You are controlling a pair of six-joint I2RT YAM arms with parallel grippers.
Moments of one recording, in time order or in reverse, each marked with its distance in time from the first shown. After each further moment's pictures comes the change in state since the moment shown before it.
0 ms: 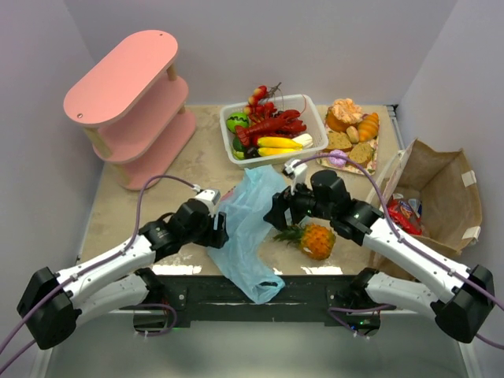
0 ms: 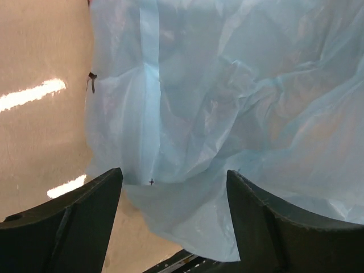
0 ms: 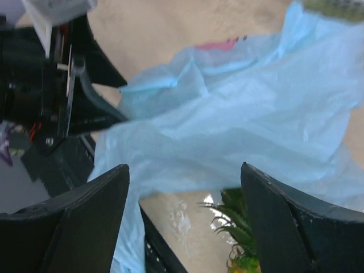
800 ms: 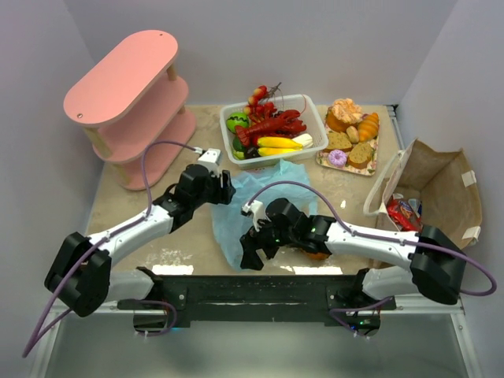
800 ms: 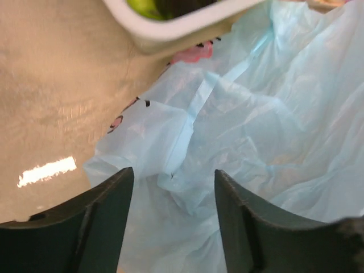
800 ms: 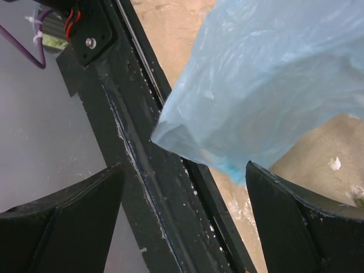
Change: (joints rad) left arm 0.200 0.307 0.118 0.450 0.016 0.145; right arm 0.310 0.287 -0.112 0.151 -0.136 0.117
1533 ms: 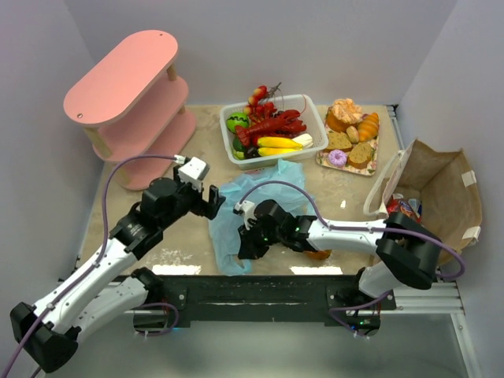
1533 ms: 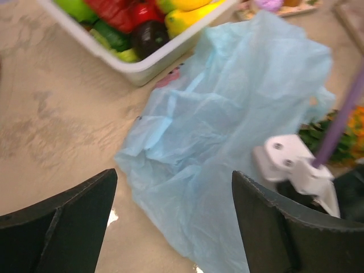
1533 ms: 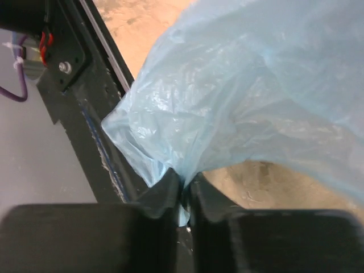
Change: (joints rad) left arm -0.037 -0.467 0.039 -0.312 0.022 0.239; right arm 0.007 0.193 -0.006 0.189 0.017 0.094
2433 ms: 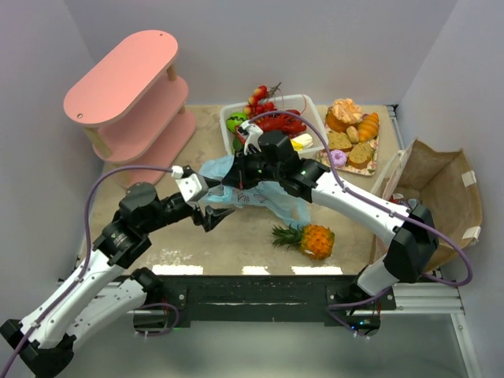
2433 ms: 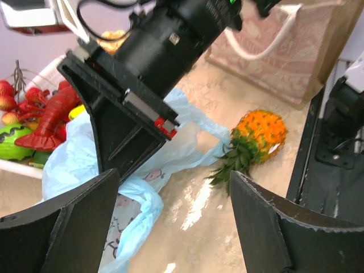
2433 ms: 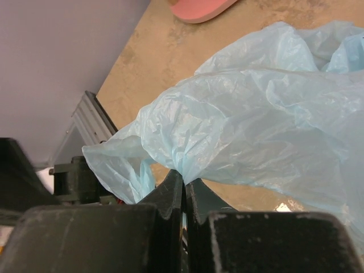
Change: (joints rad) left arm -0.032 -0.144 0.061 0.078 0.446 0.208; right arm -0.220 0.059 0.616 -0.278 0.079 0.108
